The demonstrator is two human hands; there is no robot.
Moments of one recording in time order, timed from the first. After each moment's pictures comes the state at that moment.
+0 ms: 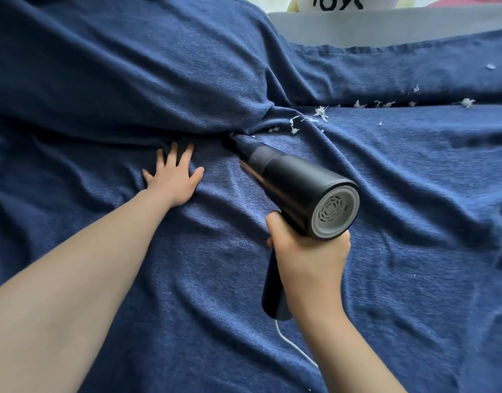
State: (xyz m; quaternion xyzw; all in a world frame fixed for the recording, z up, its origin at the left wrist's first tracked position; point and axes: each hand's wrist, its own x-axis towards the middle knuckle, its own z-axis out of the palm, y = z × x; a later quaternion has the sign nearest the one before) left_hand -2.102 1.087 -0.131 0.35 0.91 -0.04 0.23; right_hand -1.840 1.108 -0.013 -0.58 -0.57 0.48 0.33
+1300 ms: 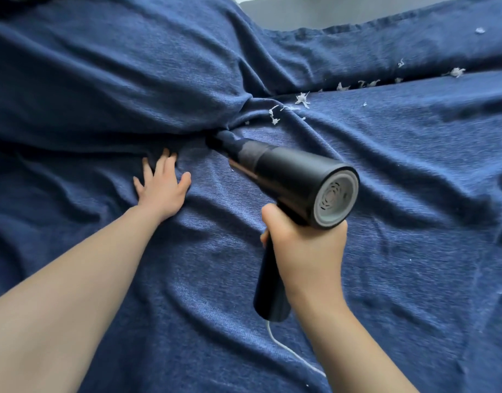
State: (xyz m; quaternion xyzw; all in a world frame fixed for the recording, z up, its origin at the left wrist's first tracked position) left_hand -2.081 1.088 -0.138 0.34 0.92 0.01 0.19; right_hand -1.825 1.126 -0.011 -0.59 -0.49 0.56 0.32
